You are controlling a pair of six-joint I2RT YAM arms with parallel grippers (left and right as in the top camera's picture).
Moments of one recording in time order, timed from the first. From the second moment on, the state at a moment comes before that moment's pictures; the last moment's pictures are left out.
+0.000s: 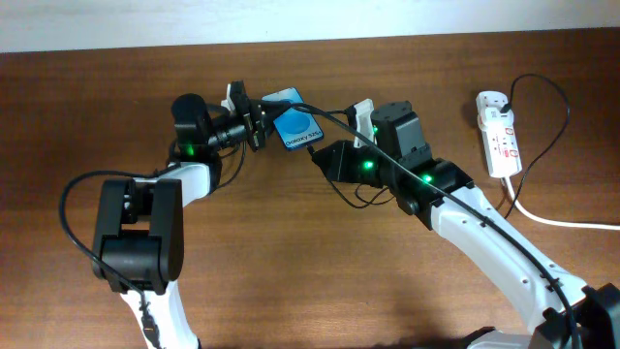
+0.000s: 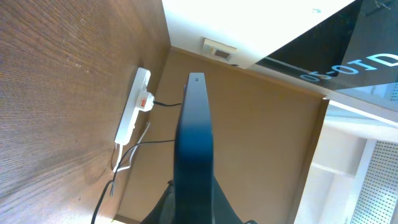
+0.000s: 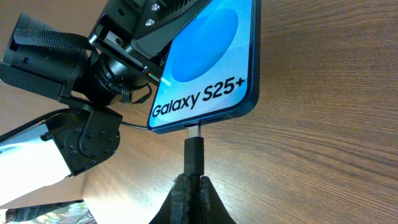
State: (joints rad) left arm -0.09 2.09 1.10 0.88 1.06 -1.73; right arm 0.44 1.49 1.08 -0.26 -0.49 0.68
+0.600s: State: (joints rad) left arm -0.10 2.09 1.10 0.88 1.06 -1.73; right arm 0.44 1.48 1.08 -0.30 -0.49 0.66
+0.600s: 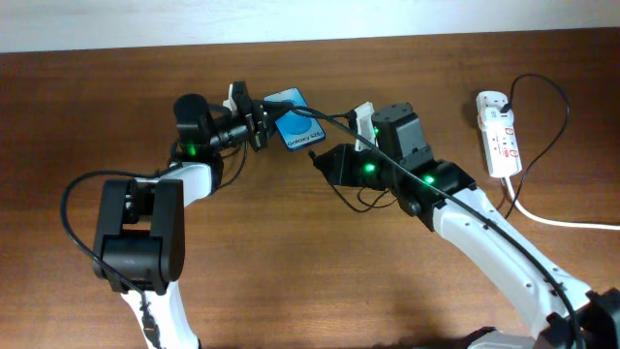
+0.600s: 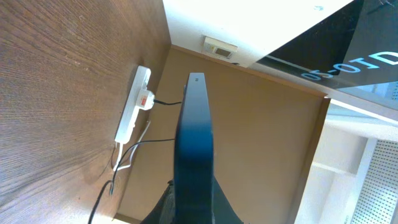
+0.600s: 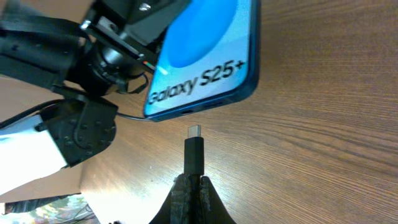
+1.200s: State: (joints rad) left arm -0.10 2.09 1.10 0.88 1.06 -1.73; right arm 0.44 1.47 1.08 -0.28 -0.49 0.65
